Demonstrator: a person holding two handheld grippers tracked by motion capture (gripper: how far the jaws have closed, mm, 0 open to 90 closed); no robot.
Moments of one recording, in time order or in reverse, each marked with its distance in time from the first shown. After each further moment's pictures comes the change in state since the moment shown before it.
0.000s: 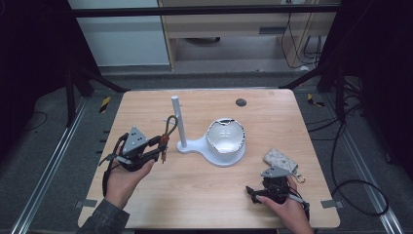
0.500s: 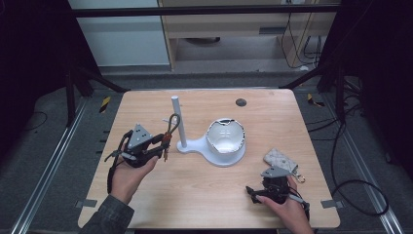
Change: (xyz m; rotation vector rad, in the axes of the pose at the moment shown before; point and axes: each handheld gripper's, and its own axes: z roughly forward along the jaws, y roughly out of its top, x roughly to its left) left arm 0.004 -0.001 0.016 0.019 0.007 -0.020; right arm 0.000 0.000 0.000 0.001 -0.001 0.000
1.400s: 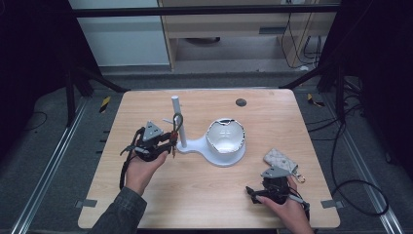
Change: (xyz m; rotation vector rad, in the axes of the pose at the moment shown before) left arm 0.001 -0.005 0.042 0.050 0.021 -0.049; right arm 0.000 -0.001 0.000 -0.002 0.002 -0.003
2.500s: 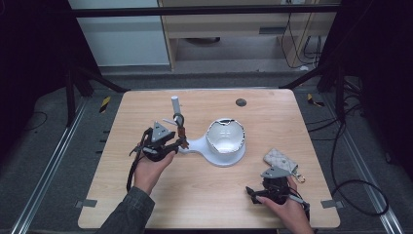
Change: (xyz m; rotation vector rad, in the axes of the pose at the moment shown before) left arm -0.010 -0.003 0.014 -0.013 0.018 0.002; right arm 0.000 0.000 0.000 0.000 0.002 -0.002
